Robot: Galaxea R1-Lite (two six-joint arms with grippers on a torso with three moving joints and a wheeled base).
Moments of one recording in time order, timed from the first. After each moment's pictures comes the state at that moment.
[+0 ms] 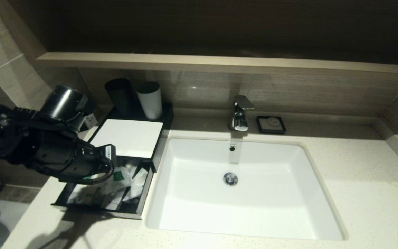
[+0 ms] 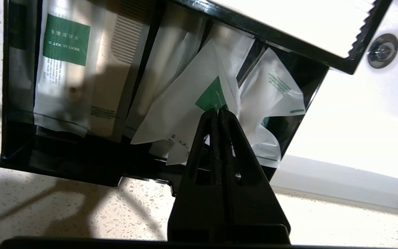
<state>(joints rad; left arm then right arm) -0.29 1.60 -1.13 0.42 0.05 -0.47 0.00 0.00 0.00 0.01 -0.01 0.00</state>
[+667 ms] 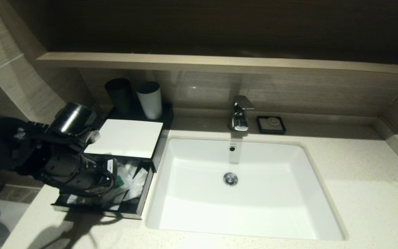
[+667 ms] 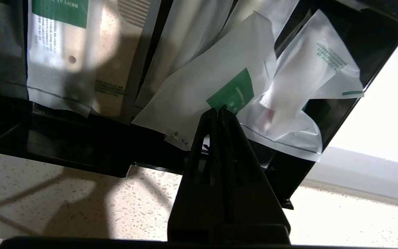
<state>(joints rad) -0.29 1.63 -1.05 0.42 0.05 -0.47 0.00 0.00 0.00 0.01 -0.01 0.00</state>
